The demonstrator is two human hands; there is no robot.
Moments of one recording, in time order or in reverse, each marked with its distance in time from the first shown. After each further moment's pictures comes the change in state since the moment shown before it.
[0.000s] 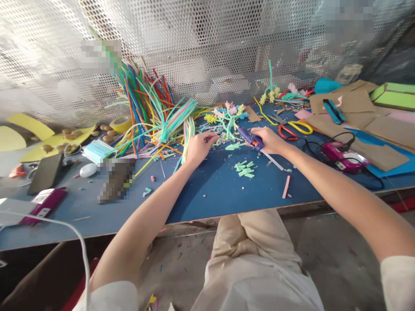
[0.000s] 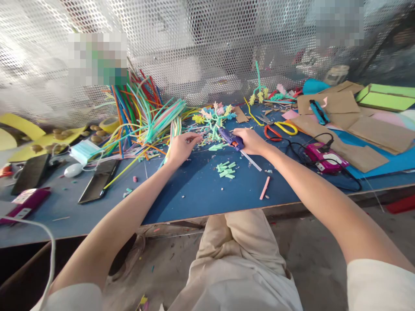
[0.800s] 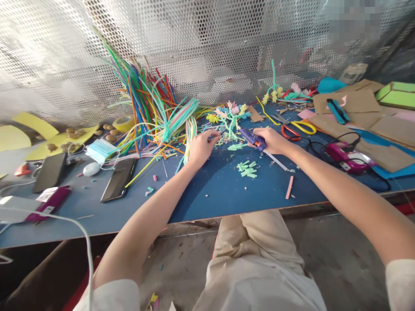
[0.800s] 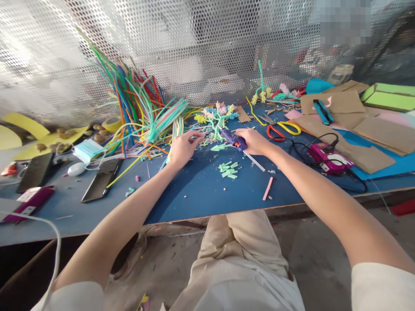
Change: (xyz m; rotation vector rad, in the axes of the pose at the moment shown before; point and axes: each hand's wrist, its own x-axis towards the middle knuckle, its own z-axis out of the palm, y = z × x) left_hand -0.004 0.002 -0.001 0.117 0.042 0.035; right_hand 0.002 -0.008 -0.004 -0.008 -0.022 -0.001
